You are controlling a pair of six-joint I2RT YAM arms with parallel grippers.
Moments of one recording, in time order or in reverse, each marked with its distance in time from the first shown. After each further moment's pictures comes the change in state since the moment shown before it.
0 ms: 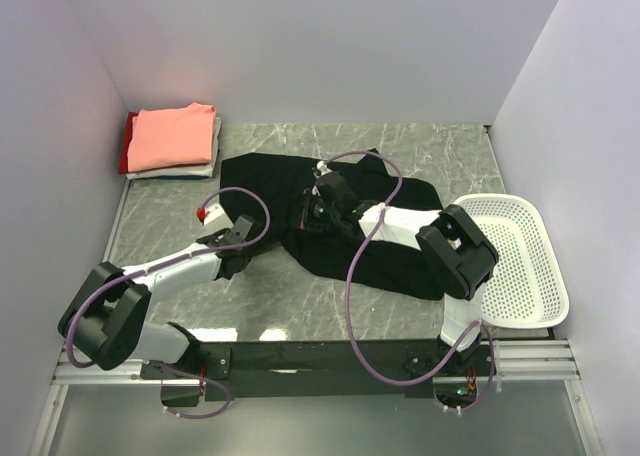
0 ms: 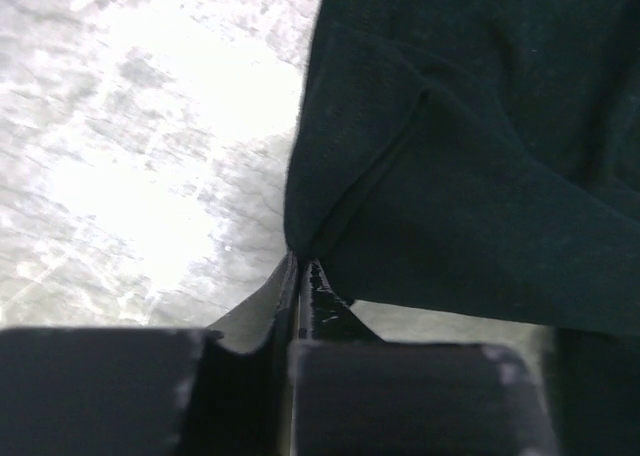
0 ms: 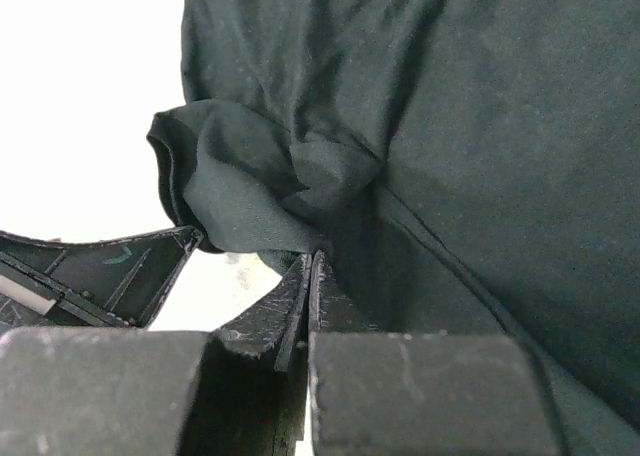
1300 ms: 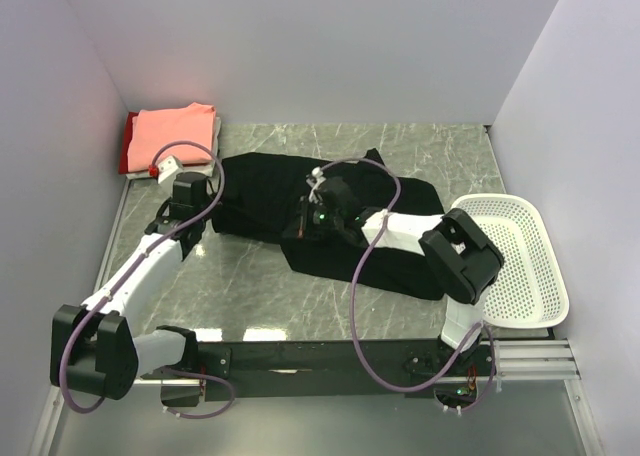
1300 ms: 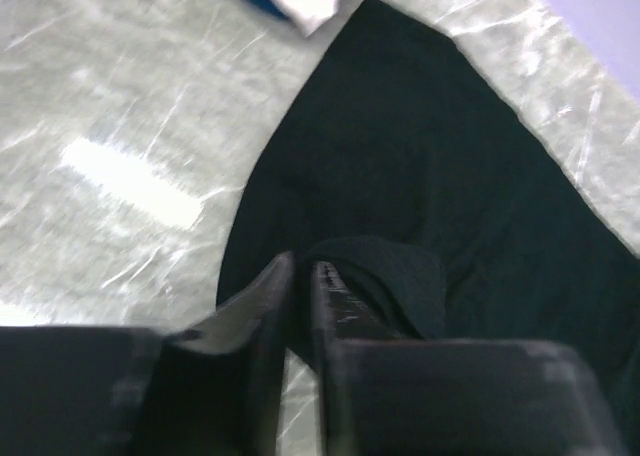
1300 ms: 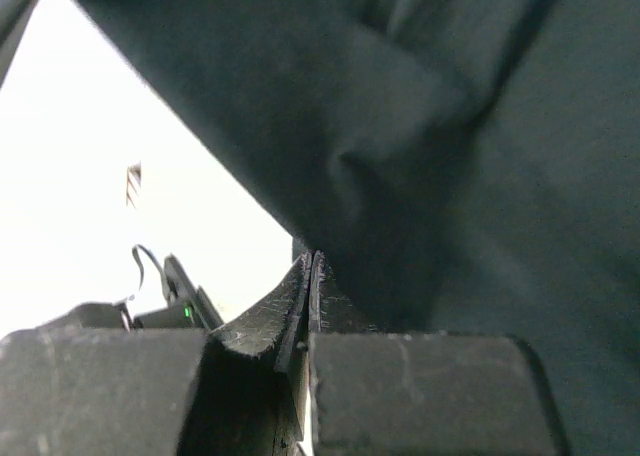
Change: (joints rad) left arm 0.380 -0.171 0.147 0.198 0.214 0.364; right arm -0.003 -0.040 -0.076 0.110 -0.206 0.059
